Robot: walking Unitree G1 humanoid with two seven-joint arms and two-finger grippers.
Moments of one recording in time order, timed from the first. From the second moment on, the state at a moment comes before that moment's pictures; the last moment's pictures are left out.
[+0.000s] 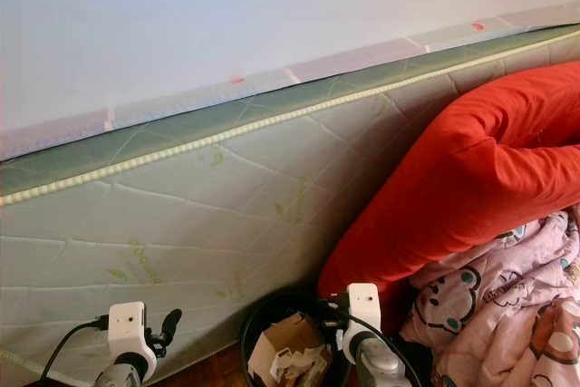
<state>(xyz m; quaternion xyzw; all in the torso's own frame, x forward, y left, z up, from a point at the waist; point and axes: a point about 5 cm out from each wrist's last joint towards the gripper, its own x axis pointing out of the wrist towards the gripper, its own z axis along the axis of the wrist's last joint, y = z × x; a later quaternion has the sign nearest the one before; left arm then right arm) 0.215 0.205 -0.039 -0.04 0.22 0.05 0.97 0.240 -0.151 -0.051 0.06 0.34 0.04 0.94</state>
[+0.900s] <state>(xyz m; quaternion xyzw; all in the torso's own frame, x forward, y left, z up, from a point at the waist) 0.215 0.204 -0.042 -0.04 0.23 0.05 0.97 0.251 -0.138 -0.042 0.07 0.30 0.05 0.95</state>
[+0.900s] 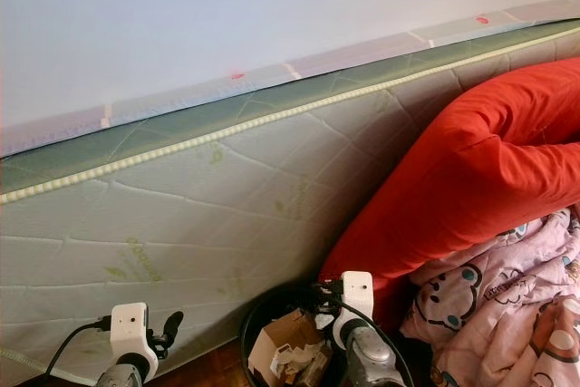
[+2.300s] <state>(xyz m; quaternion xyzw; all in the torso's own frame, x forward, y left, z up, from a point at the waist) 0.215 0.204 -0.044 -0.04 0.24 0.05 0.97 0.236 -0.133 -0.055 0.02 0.35 0.05 0.93</state>
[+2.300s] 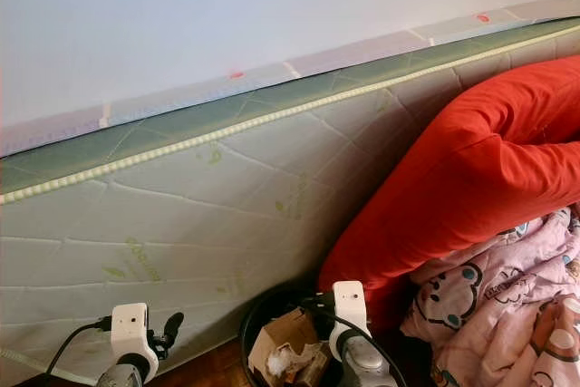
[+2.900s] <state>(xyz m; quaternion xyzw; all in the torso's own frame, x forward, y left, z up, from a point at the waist) 0.208 0.211 -0.058 -0.03 0.32 0.05 0.95 0.207 -0.154 -0.073 0.06 0.41 -0.03 0.91</state>
